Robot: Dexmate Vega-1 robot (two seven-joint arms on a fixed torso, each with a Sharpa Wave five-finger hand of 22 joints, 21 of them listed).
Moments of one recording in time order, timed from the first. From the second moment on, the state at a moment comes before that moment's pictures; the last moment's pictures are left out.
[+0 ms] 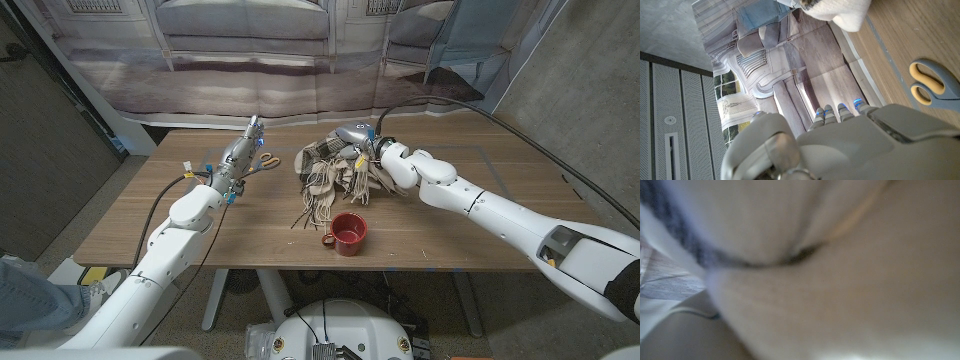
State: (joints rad) left arm 1.08 0.50 0.11 -1.63 -0.45 -0.16 -0.11; left_hand 0.43 0.11 -0.27 0.11 0.36 -0.07 0.06 0.20 0.18 -0.11 0.03 0.21 0.19 -0.15 0.05 0.19 0.18 -0.17 0.04 0.21 0.18; right arm -0.45 -0.58 -0.91 -1.51 -0.74 -0.02 -0.06; right_hand 1.08 0.02 0.14 -0.14 0.19 0.74 -0.19 0.40 0.30 0.68 -0.13 0.56 0.50 0.84 -0.11 0.41 0.49 0.96 -0.14 0.62 0.33
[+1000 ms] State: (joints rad) left arm 1.07 0.50 0.12 -1.63 -0.45 -0.17 -0.11; left_hand 0.44 0.11 -0.27 0.11 0.36 -0.07 0.06 0.20 0.18 -0.11 0.03 0.21 0.19 -0.15 0.05 0.19 0.18 -0.17 0.04 0.21 0.18; right arm -0.46 -0.60 -0.83 -1.59 -0.69 0.01 -0.01; right_hand 1.10 0.01 0.15 -0.13 0.18 0.75 -0.20 0.39 0.31 0.68 -0.13 0.55 0.54 0.84 -0.10 0.40 0.52 0.93 -0.13 0.68 0.35
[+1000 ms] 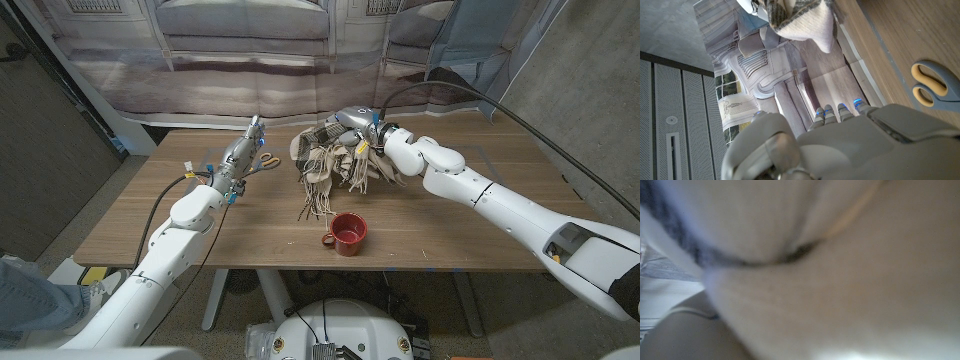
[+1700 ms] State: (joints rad) left arm 1.08 0.50 0.12 -1.63 -0.45 -0.16 -0.11; left_hand 0.44 0.11 -0.27 0.11 0.36 -0.07 0.06 0.20 0.18 -0.11 0.03 0.21 0.19 -0.15 0.05 0.19 0.18 -0.17 0.04 0.21 0.18; right arm -0.45 -0.61 -0.79 -1.63 -0.68 0.02 0.01; right_hand 1.10 0.01 0.16 -0.13 0.18 0.75 -0.20 0.39 0.31 0.68 -0.13 0.55 0.56 0.85 -0.11 0.40 0.54 0.91 -0.13 0.71 0.37
